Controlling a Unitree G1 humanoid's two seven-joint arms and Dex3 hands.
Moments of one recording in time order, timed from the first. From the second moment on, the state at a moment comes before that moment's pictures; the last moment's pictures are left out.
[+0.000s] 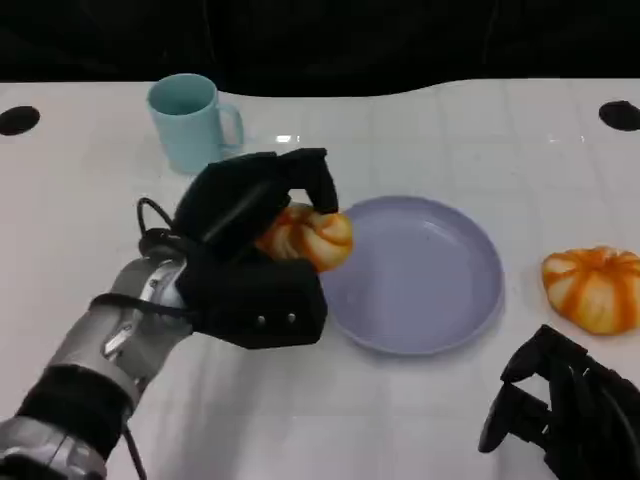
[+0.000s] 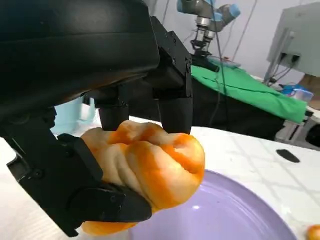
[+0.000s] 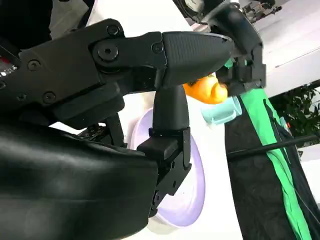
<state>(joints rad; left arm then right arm) -0.67 0.21 -0.38 0.69 0.60 -0.39 0.16 0.30 -0.02 -0.04 -0.30 0.44 0.27 0.31</state>
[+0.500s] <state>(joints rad) -0.78 0.09 -0.46 0.85 0.66 -0.44 0.26 0.32 -0.02 -0.03 -0.32 0.44 0.27 0.30</state>
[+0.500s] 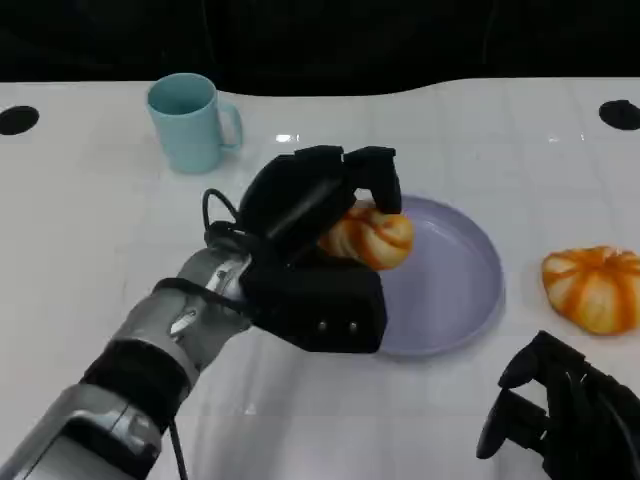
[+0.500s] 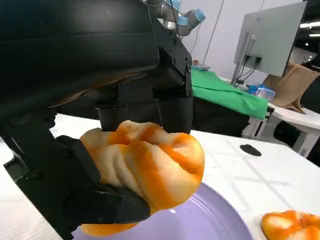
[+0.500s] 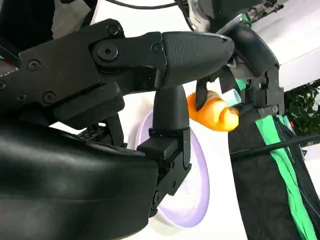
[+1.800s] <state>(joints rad) -0.89 0.06 -0.56 1.00 0.68 -0.39 0.01 0.32 -0.02 -0.01 -0.34 0.44 0.27 0.28</state>
